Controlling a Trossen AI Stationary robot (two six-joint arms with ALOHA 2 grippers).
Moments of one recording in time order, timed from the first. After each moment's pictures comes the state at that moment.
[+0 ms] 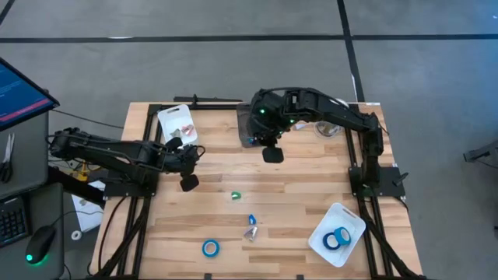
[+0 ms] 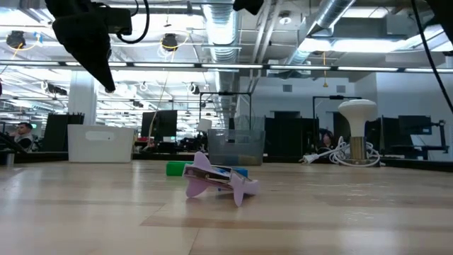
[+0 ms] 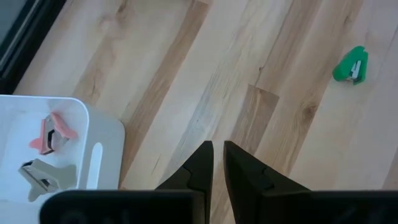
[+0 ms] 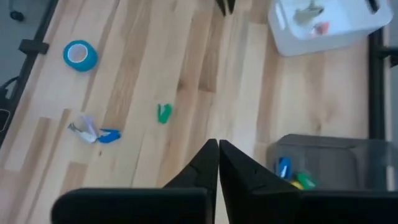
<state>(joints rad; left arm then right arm) -0.14 1.05 0.82 -0.93 -0.43 -0.47 -0.13 1.94 2.29 -1.35 -0.16 -0.27</state>
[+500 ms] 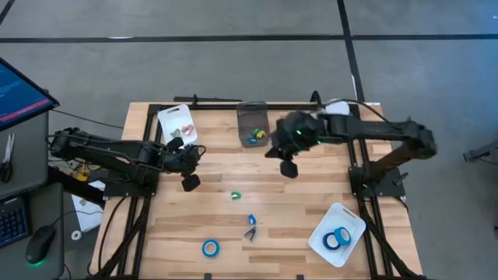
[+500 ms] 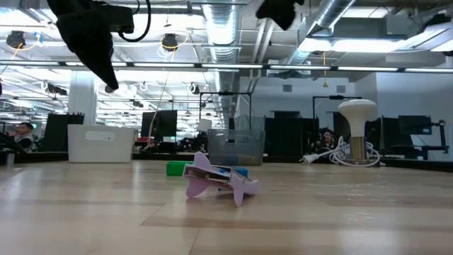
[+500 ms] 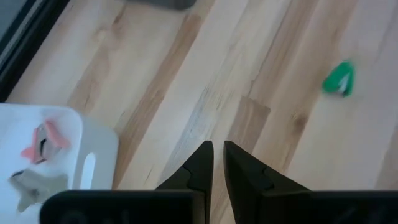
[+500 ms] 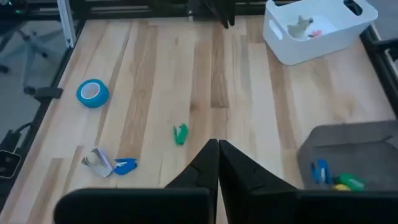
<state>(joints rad) -0.14 1.05 0.82 -0.89 -0.43 -0.47 -0.06 1.43 1.39 -0.67 -0.12 -0.03</state>
